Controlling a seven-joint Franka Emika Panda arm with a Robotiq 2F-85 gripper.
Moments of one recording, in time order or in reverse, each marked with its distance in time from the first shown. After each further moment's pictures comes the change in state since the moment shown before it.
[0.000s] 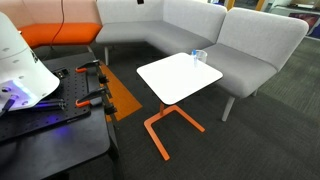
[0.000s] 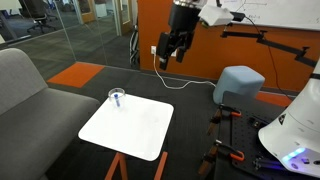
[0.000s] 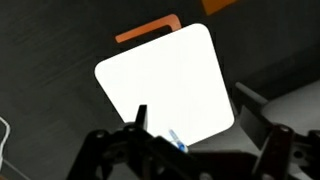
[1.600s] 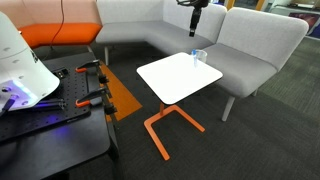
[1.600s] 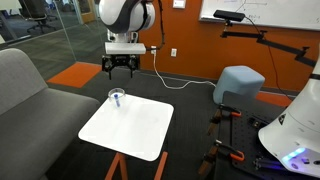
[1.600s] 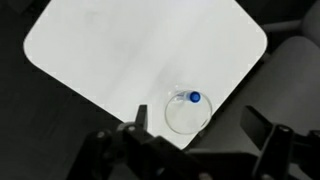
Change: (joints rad) arm 0.040 0.927 -0.146 0.844 0.092 -0.014 0.328
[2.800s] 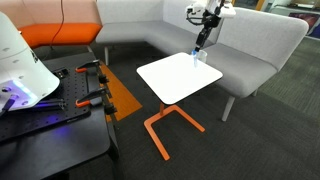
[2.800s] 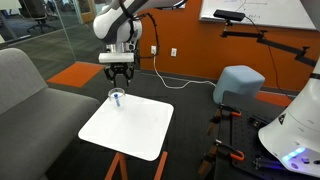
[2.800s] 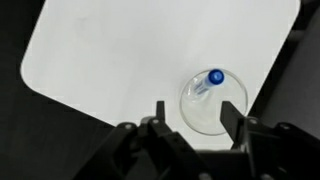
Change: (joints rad) arm -0.028 0.318 -0.052 0.390 0.069 -0.235 0.170
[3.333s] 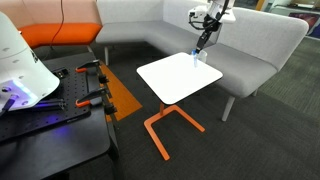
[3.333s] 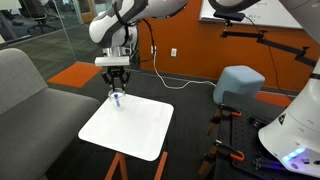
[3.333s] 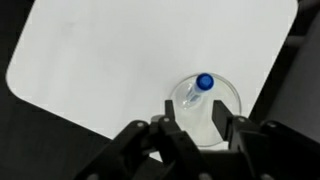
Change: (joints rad) arm -0.005 0.114 0.005 0.160 0.023 -0.084 0.015
